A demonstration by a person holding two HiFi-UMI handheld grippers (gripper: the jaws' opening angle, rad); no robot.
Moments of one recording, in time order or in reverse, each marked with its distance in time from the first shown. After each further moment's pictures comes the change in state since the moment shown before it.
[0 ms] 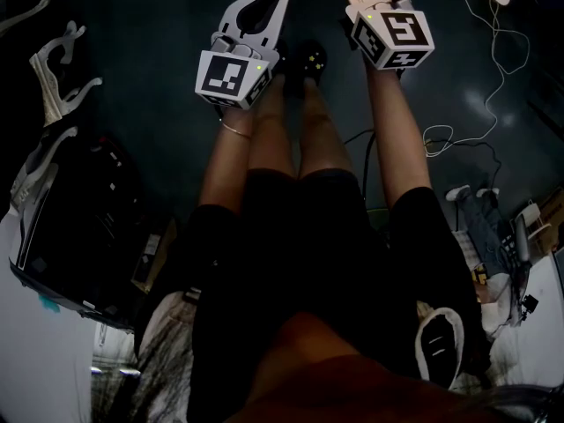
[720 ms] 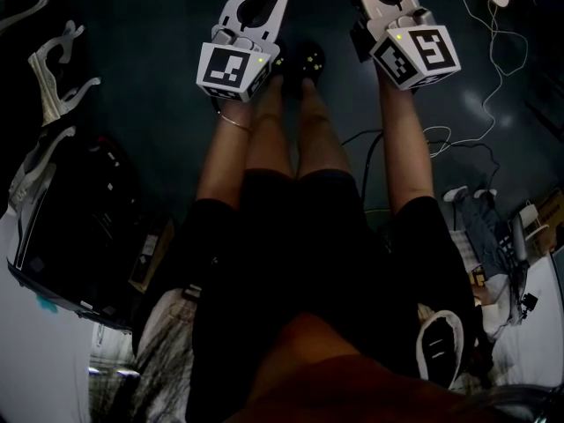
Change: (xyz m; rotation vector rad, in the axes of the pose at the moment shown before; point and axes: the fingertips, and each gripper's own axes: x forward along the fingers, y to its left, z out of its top) left arm 0.009 0.008 -0.006 0.050 -0.003 -0.016; right arm -0.023 0.018 0.041 0.073 -0.095 0.115
